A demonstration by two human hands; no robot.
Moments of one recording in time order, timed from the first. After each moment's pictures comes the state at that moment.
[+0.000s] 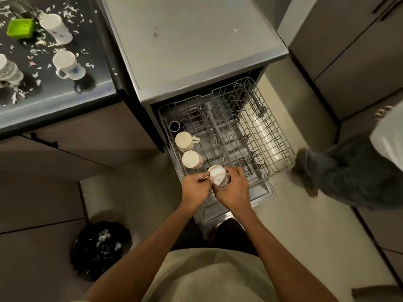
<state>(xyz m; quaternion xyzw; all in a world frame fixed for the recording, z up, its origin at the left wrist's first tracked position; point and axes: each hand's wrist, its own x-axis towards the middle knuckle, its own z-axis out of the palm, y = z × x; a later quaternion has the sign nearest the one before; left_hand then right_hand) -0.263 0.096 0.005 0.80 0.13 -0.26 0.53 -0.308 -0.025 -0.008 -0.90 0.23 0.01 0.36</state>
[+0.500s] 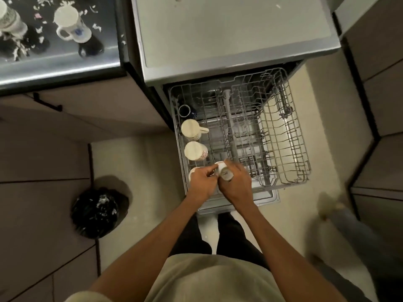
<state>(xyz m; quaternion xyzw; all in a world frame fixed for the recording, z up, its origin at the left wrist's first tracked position) -0.238 0.043 -0.044 0.78 0.18 -0.29 0.52 -0.261 -0.077 -0.060 -0.95 0.08 0.01 0.31</state>
